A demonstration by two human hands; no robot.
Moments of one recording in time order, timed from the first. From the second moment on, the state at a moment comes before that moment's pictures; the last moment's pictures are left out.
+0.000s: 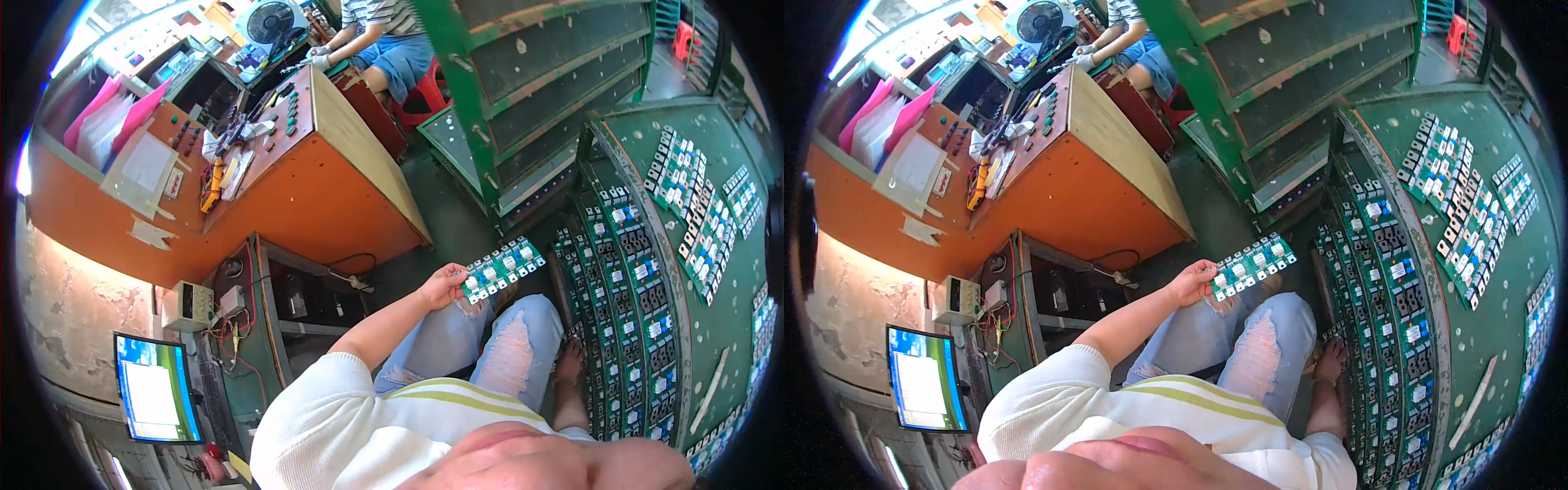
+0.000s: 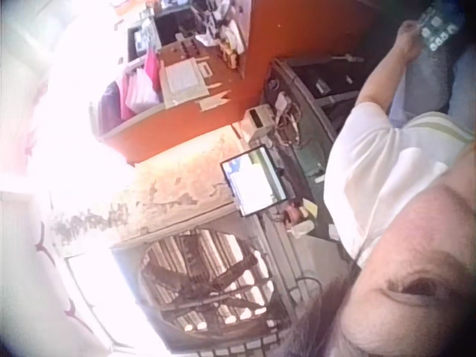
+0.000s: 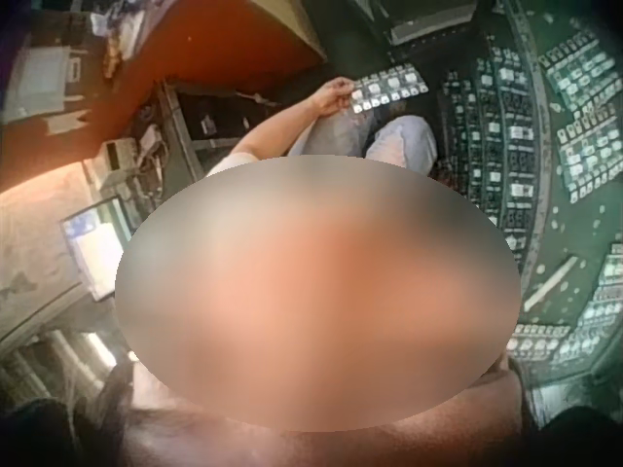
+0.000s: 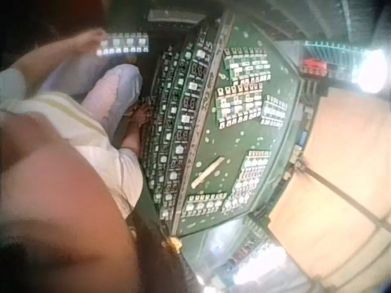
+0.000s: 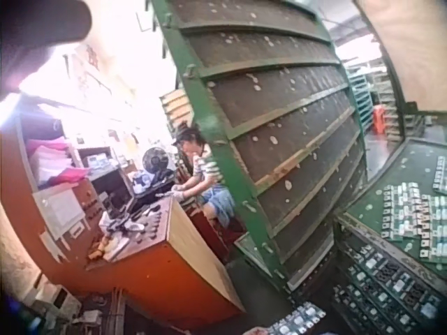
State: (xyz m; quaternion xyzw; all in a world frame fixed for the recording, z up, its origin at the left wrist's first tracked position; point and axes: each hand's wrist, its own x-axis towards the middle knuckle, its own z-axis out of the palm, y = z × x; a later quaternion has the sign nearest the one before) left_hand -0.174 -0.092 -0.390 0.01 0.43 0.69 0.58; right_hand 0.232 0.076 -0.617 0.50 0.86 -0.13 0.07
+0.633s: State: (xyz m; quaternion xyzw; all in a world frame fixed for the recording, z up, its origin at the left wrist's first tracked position) left_hand -0.165 -0.109 -0.415 0.06 0.39 0.74 0.55; right_hand 0.245 0.014 -0.450 0.45 0.84 -0.26 -0.13
